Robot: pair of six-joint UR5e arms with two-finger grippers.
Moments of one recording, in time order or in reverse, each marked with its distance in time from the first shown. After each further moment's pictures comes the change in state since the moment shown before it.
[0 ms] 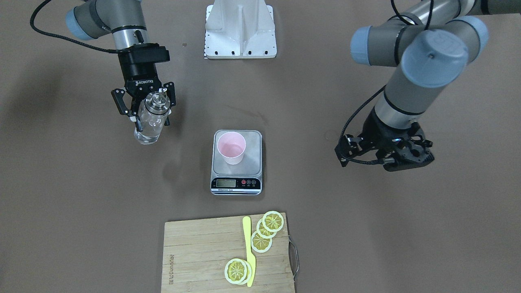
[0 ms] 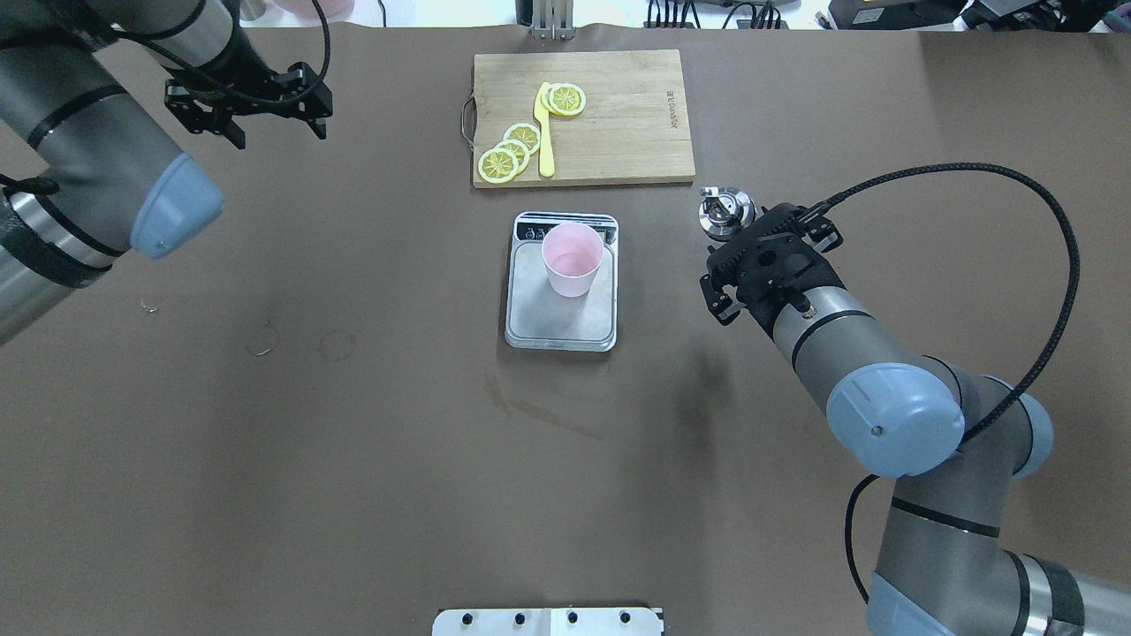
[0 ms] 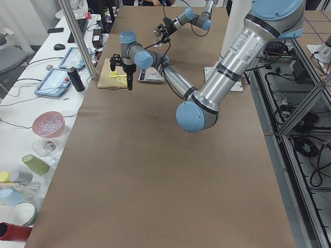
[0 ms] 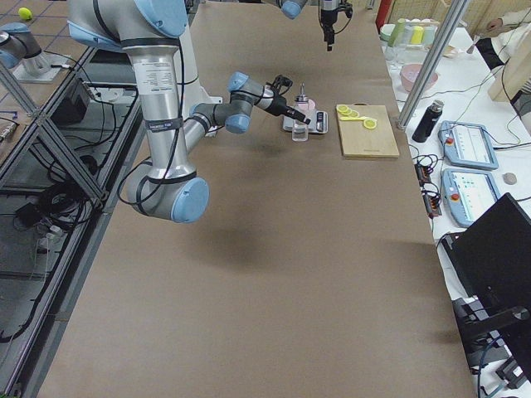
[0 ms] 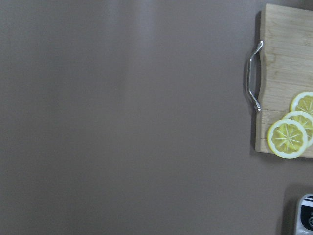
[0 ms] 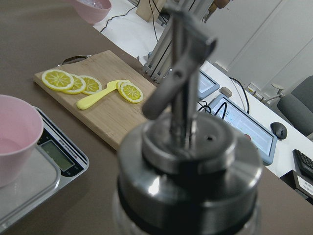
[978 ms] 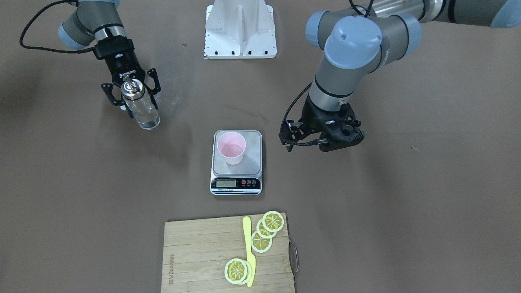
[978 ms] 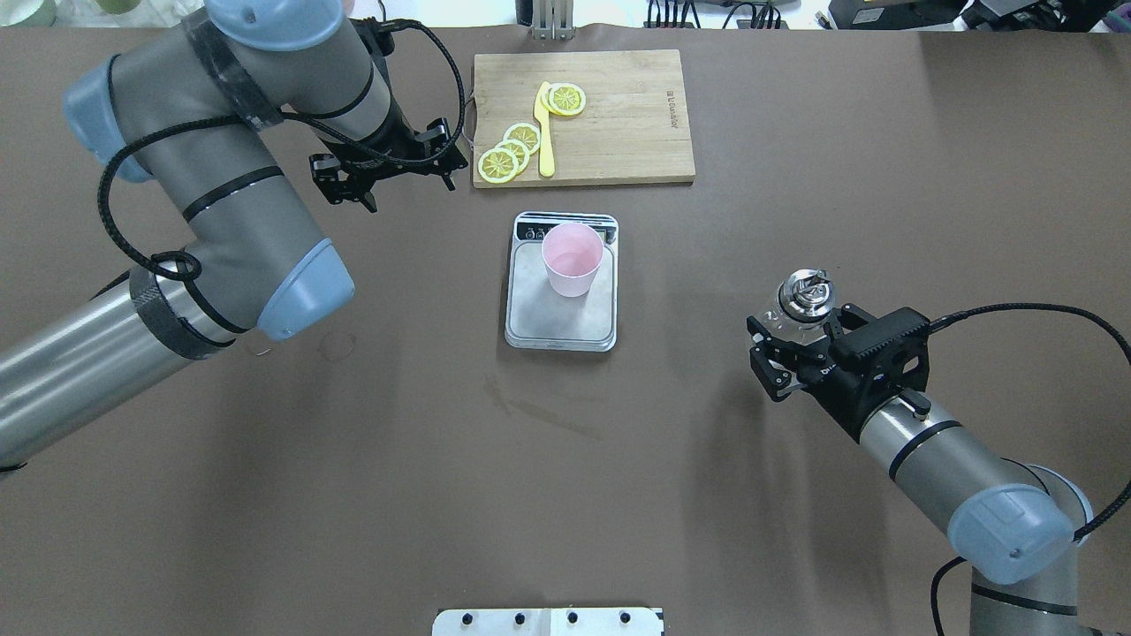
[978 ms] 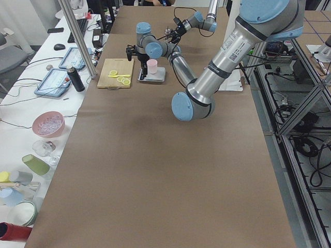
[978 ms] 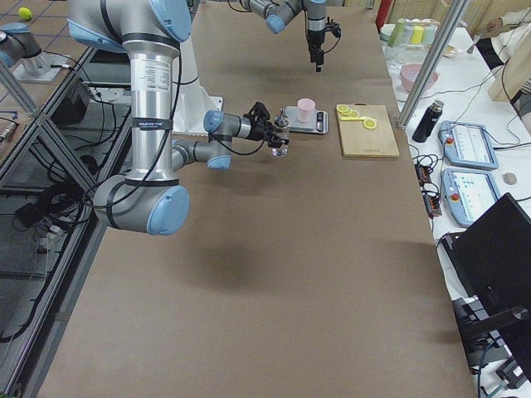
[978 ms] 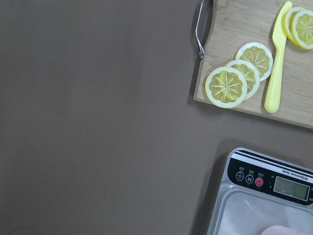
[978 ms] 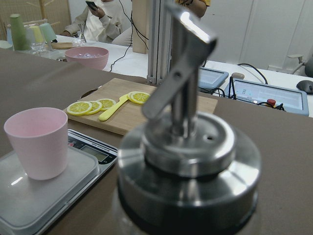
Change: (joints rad) left arm 0.202 -0.135 0.001 -0.004 0.098 -0.368; right arm -0.142 -0.256 -0.070 0.583 -0.094 0.312
